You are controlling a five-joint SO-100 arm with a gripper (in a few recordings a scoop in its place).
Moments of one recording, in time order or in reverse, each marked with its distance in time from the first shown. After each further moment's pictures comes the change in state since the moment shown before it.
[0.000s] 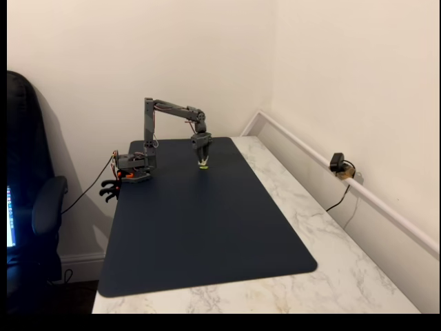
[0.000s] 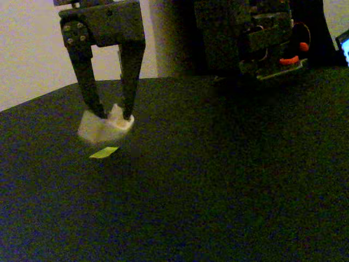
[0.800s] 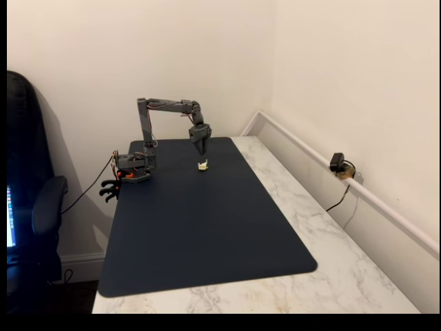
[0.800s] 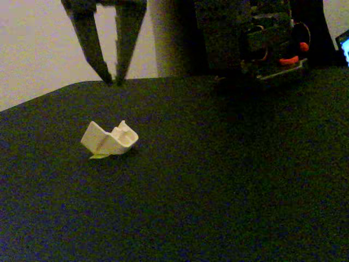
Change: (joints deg) arm -1.8 13.4 -0.5 3.2 -8.0
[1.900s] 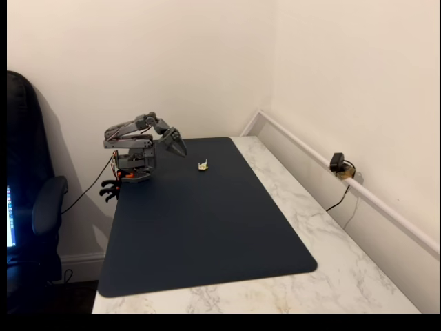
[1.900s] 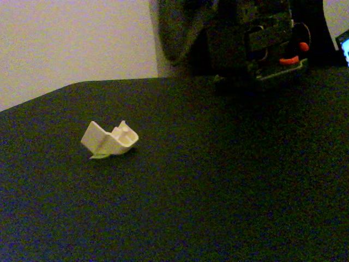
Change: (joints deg) arm -8.6 86.0 61.6 -0.5 -25.0
